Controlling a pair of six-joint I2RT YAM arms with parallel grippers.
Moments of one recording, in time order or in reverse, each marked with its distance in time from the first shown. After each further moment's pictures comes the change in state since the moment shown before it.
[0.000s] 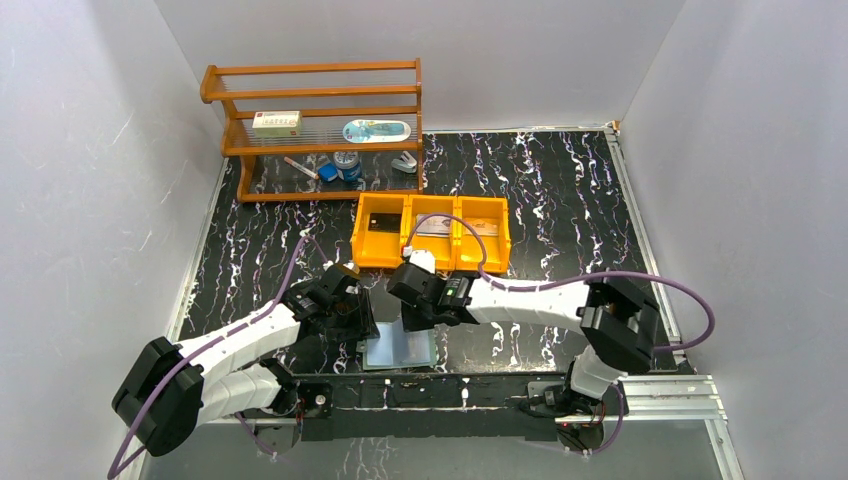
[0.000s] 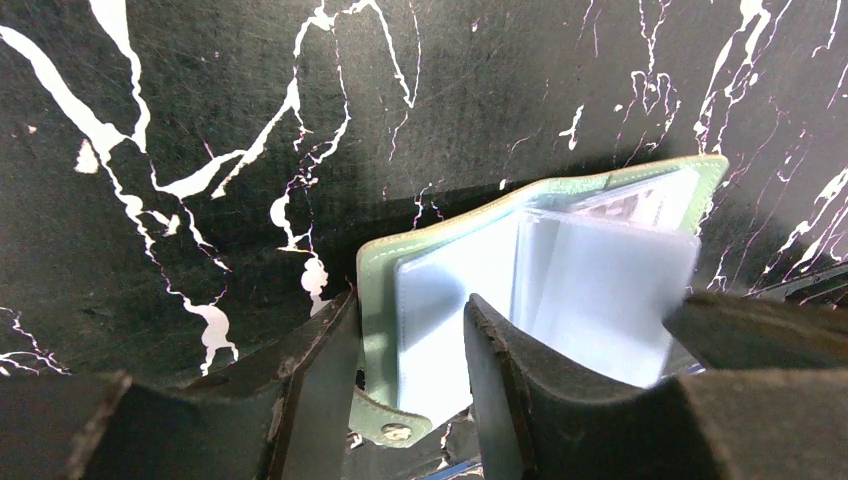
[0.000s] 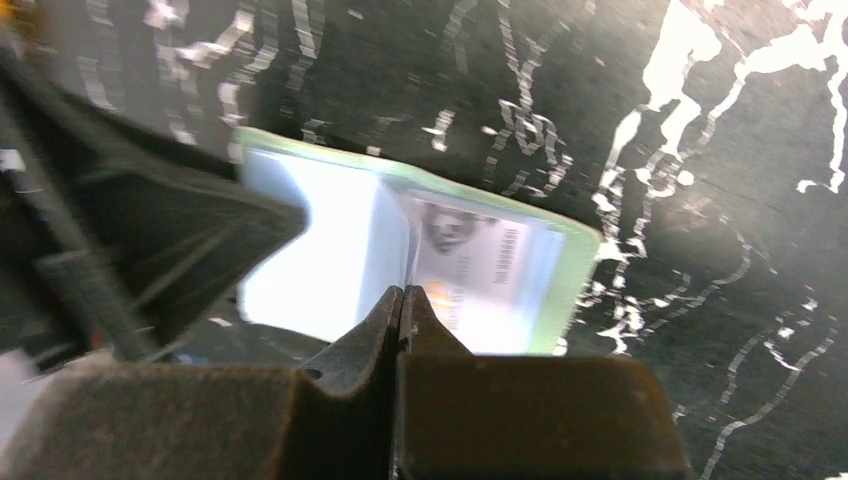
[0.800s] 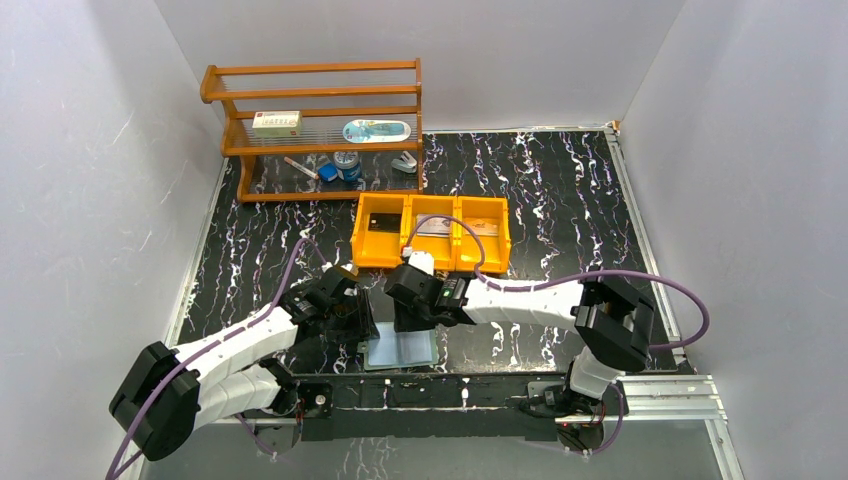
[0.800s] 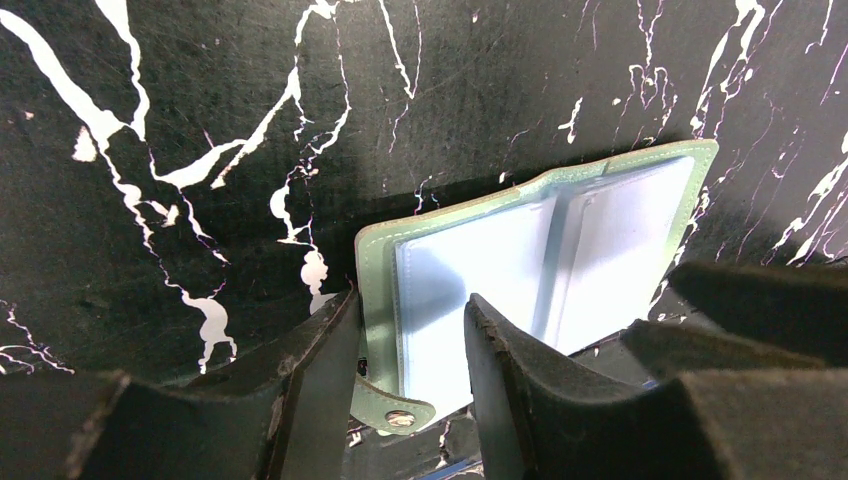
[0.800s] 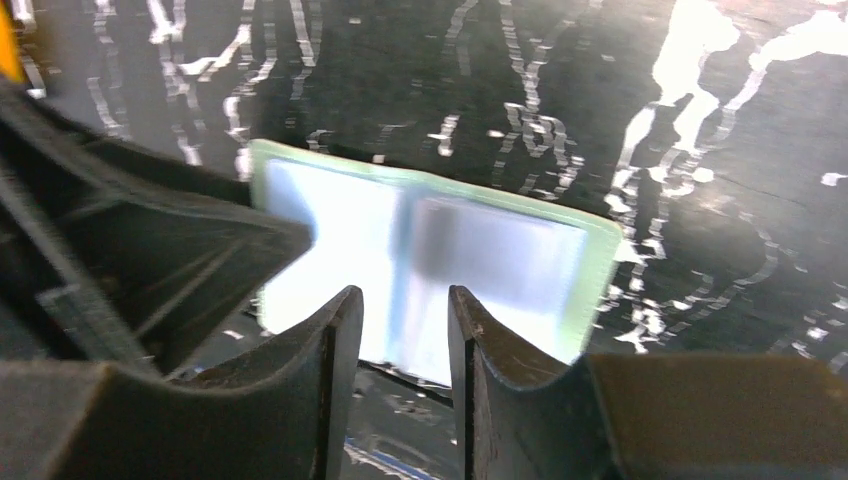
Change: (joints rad) left arm -0.003 -0.030 -0.015 -0.003 -0.002 -0.008; right arm 0.005 0.003 0.009 0.066 -0.019 0.050
